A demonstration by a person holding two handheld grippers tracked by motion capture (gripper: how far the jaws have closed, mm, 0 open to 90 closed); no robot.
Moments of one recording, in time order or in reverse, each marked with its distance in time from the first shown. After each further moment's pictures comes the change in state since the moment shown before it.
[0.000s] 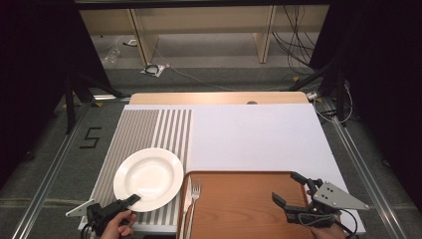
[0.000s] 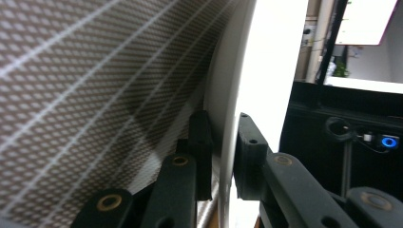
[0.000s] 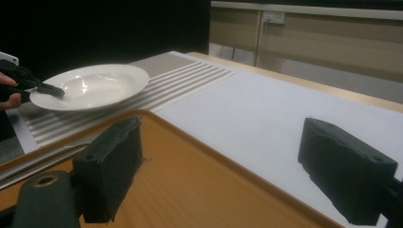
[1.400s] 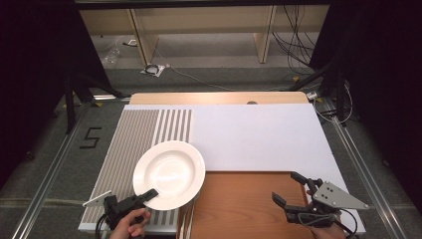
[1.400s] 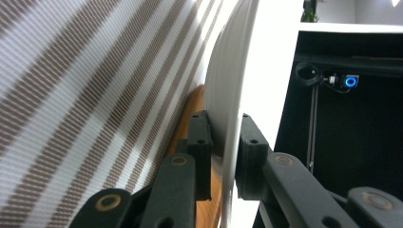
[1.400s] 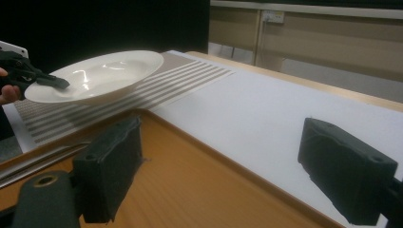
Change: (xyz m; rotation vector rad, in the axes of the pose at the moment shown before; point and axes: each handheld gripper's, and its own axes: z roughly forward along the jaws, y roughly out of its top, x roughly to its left) left arm -0.025 -0.030 0.020 0.195 -0.130 0.064; right arm -0.001 0.000 0.000 0.005 -0.003 -0.002
